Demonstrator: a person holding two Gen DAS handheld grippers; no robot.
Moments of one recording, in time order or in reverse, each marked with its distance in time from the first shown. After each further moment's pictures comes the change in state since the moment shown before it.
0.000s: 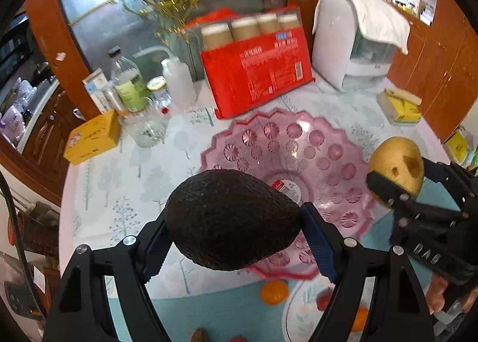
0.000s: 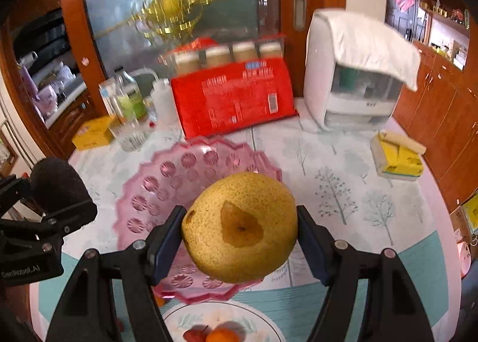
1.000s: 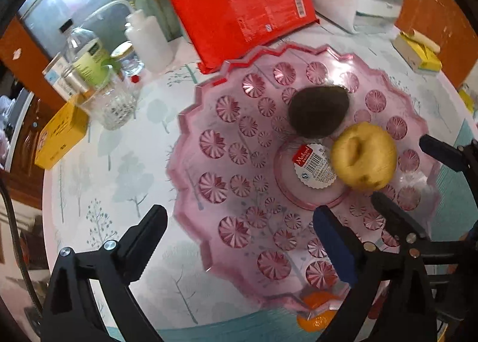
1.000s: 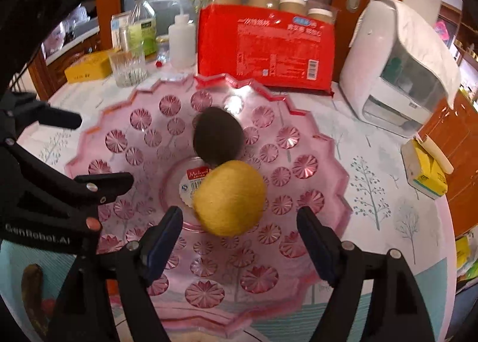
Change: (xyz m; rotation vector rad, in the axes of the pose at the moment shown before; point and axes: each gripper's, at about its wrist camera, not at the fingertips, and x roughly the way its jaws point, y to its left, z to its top) left arm 0.109 0.008 -0.012 0.117 0.137 0.006; right arm 0.066 0.037 -0.041 -0.196 0.032 -0.037
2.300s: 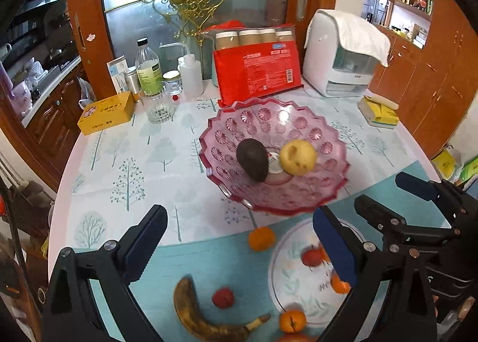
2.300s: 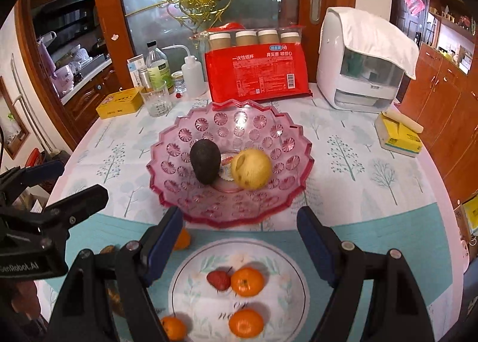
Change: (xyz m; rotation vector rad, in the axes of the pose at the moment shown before) left arm -0.174 -0.015 -0.125 -0.202 -0.267 -0.053; right arm -0.146 0.000 -0.043 0.144 -0.053 0.072
